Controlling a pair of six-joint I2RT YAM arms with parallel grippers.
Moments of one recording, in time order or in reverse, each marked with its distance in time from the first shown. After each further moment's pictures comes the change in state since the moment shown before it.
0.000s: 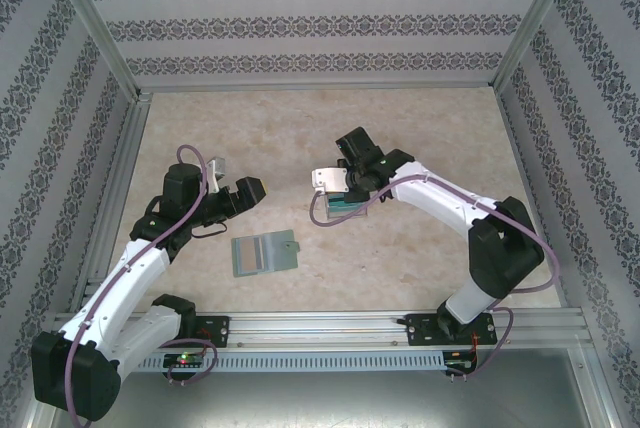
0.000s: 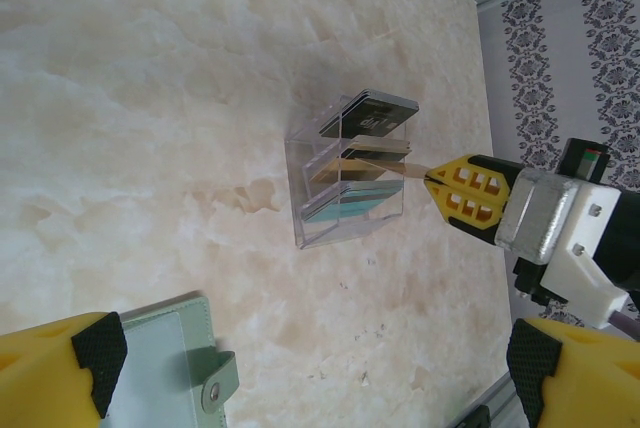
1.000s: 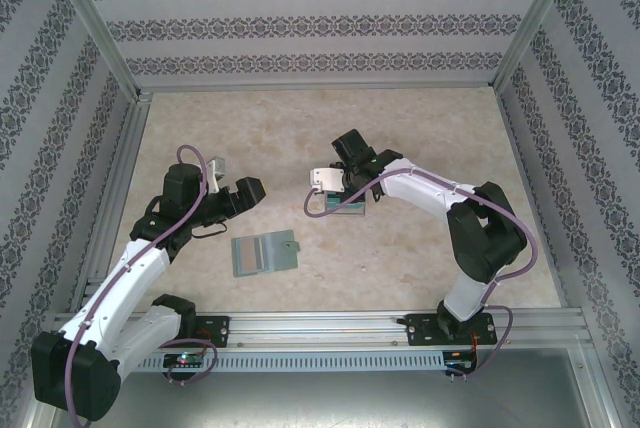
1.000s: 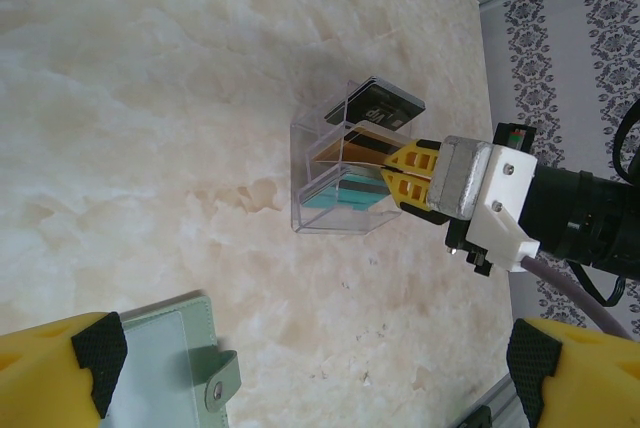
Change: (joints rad) left arm 0.000 0.000 0.000 -0.003 -0.002 0.001; right arm -0.026 0.111 0.002 0.066 -0.016 0.066
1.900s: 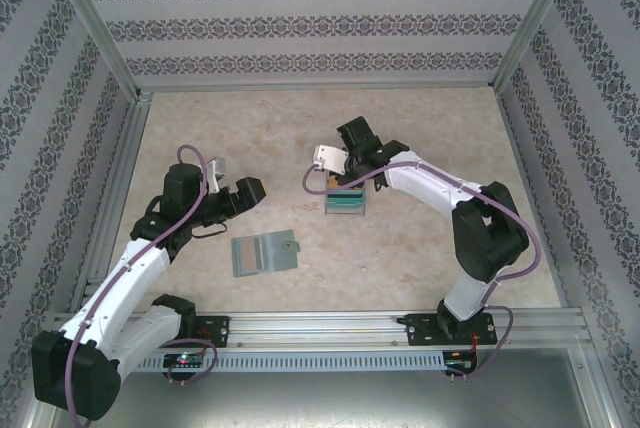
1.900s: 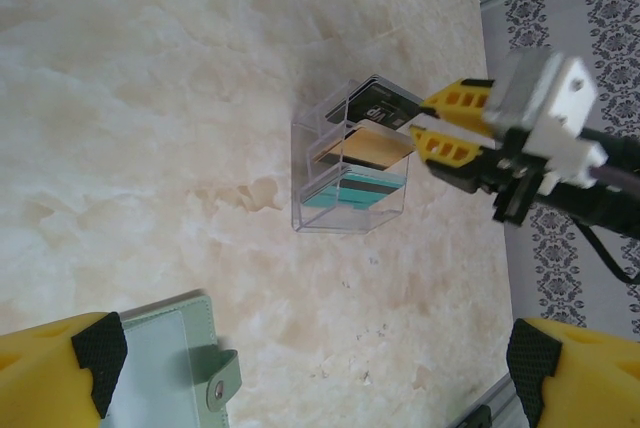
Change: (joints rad) left arm 0.000 0.006 0.000 0.000 -0.002 0.000; right arm -0.041 -0.010 0.068 0.037 0.028 0.204
